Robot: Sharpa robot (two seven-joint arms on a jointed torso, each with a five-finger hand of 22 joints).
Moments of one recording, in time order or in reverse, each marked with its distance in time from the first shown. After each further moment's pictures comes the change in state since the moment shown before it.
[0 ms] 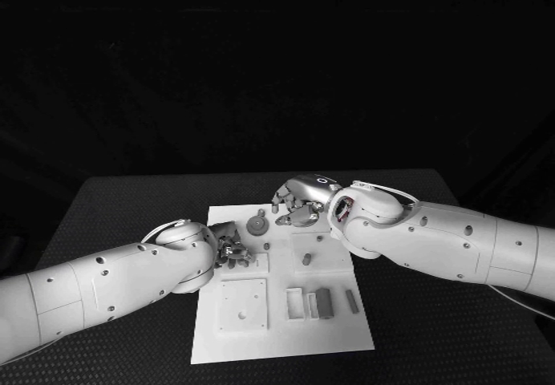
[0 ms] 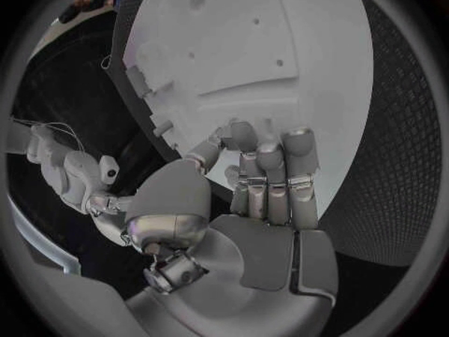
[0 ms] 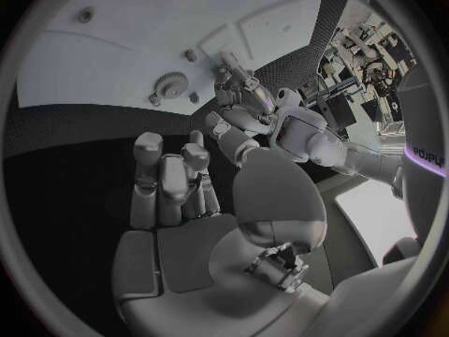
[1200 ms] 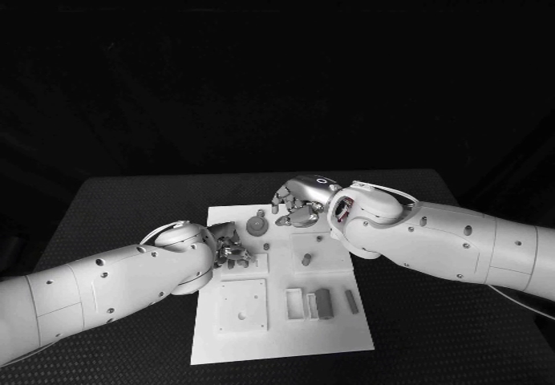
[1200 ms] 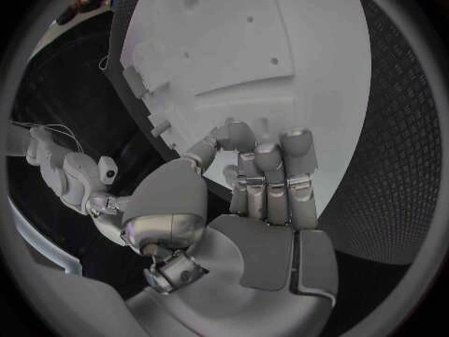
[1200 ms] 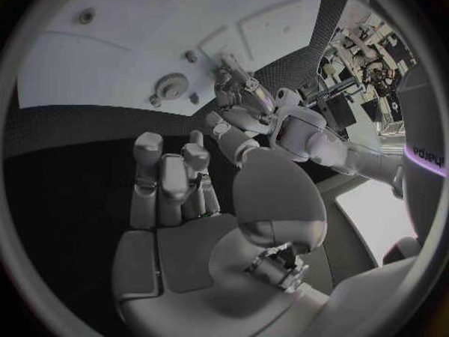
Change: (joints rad) left arm -0.004 -0.001 -0.001 -0.004 -0.012 -0.011 0.001; left_hand -0.064 -0.084 -0.013 0.044 0.004 0.015 -0.015 -0.006 0.018 0.001 -0.005 0.012 -0.015 -0.006 -0.012 0.023 -0.037 0.001 -0.008 -0.007 0.008 0.001; right arm 0.000 -0.001 0.000 0.000 0.000 0.005 0.000; right_hand 0.000 0.000 0.000 0.000 0.000 -0.002 0.002 -0.004 0.000 0.000 0.000 0.000 0.000 0.000 0.000 -0.004 -0.004 0.000 -0.002 0.002 0.000 0.000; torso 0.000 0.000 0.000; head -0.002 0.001
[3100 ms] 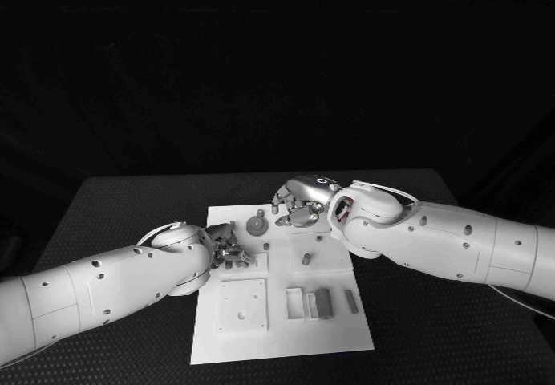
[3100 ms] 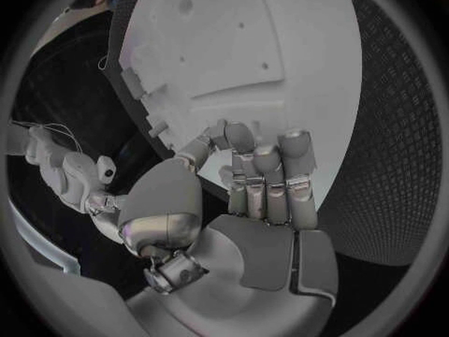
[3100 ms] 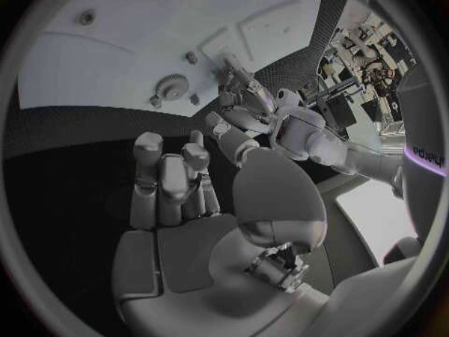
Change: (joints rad) left arm -0.004 -0.012 -0.001 0.002 0.003 0.000 0.000; left_hand -0.047 -0.055 0.011 0.047 0.000 0.045 -0.025 -0.008 0.035 -0.007 -0.008 0.031 -0.009 -0.013 -0.008 0.046 -0.036 0.009 0.004 -0.003 0.019 -0.001; right arm 0.000 -0.001 0.000 -0.001 0.001 0.004 0.000; right_hand 0.000 0.000 0.000 0.000 0.000 0.001 0.002 0.000 0.000 0.000 0.000 0.000 0.000 0.000 0.000 0.000 0.000 0.000 0.002 -0.002 0.000 0.000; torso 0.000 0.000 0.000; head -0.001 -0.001
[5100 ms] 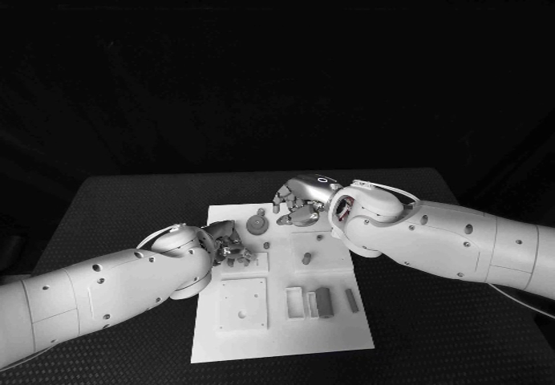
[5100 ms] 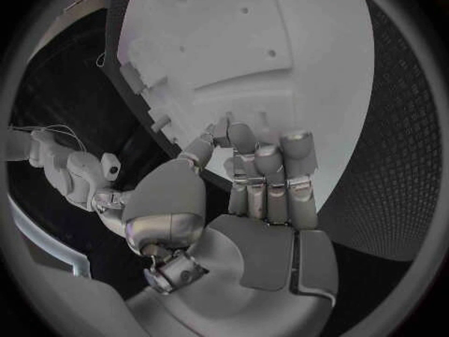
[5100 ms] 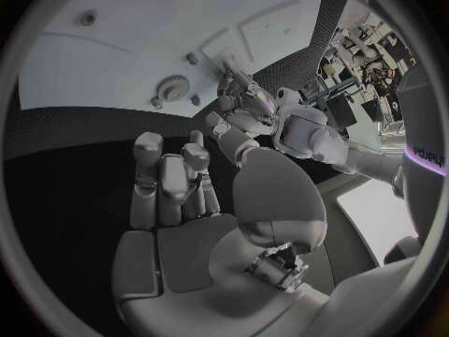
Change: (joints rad) left arm -0.013 -0.007 0.001 0.019 -0.036 -0.084 0.021; left_hand 0.073 0.075 -0.013 -0.122 -0.008 0.009 0.003 -0.019 0.025 -0.003 0.004 0.027 -0.020 -0.007 0.003 0.039 -0.042 -0.007 -0.003 0.004 0.019 0.000; right arm 0.000 0.000 0.000 -0.004 0.002 0.004 0.000; right_hand 0.000 0.000 0.000 0.000 0.000 0.003 -0.001 0.000 0.001 0.000 0.000 0.000 0.000 -0.001 -0.001 0.000 0.000 0.000 0.004 0.001 -0.004 0.000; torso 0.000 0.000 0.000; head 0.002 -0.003
